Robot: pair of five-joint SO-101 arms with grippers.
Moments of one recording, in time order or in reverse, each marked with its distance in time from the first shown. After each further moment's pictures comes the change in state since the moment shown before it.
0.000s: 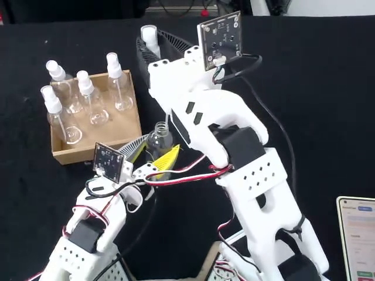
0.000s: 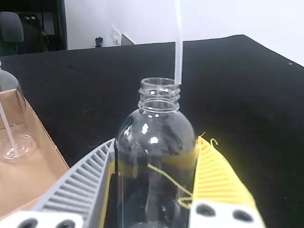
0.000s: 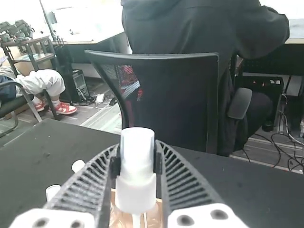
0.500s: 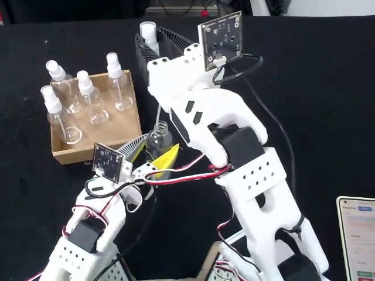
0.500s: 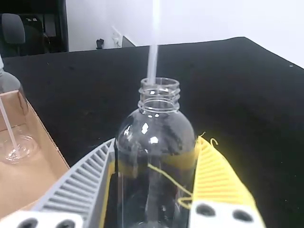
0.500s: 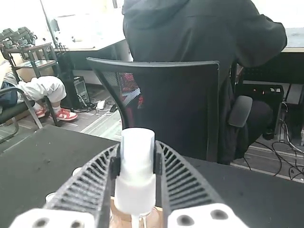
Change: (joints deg) left arm -0.1 0.0 0.0 0.0 0.0; right arm 0.0 0.0 -0.1 -2.5 0.2
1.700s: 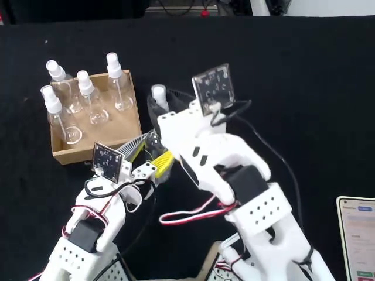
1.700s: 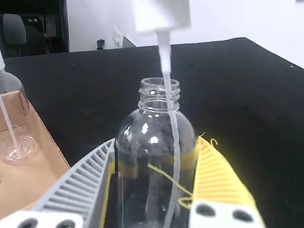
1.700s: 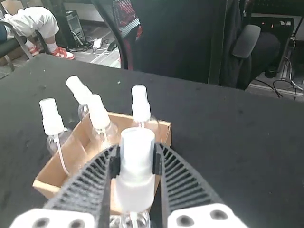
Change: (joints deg) left arm -0.4 0.0 0.0 0.0 0.0; right arm -1.7 -19.6 28.4 6.9 0.0
